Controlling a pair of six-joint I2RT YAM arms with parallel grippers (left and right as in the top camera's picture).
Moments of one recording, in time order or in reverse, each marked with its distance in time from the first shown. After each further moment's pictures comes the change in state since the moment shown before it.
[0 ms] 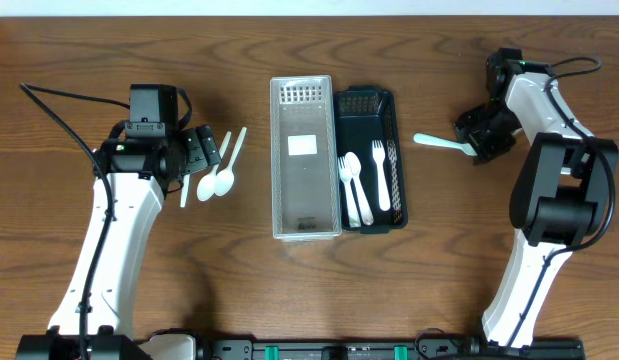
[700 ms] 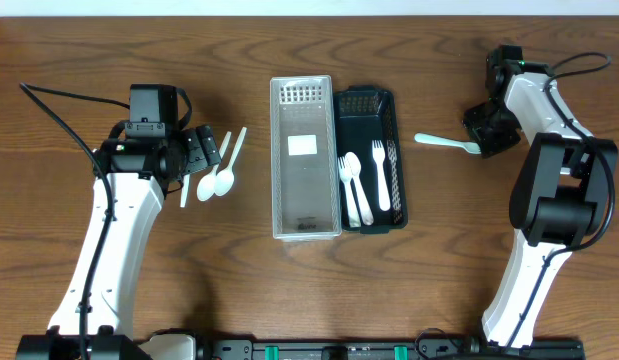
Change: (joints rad) left arm 0.000 0.000 0.000 0.000 0.000 0.000; right arm -0.002 -0.001 -0.002 0.058 0.149 0.039
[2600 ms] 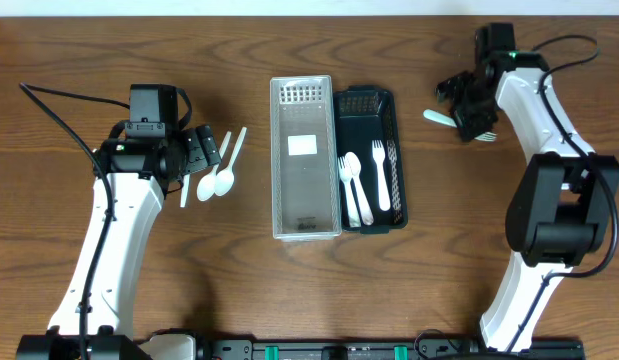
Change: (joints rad) left arm 0.000 0.000 0.000 0.000 0.000 0.000; right arm 0.087 -0.149 -0.007 0.109 -0.217 0.098
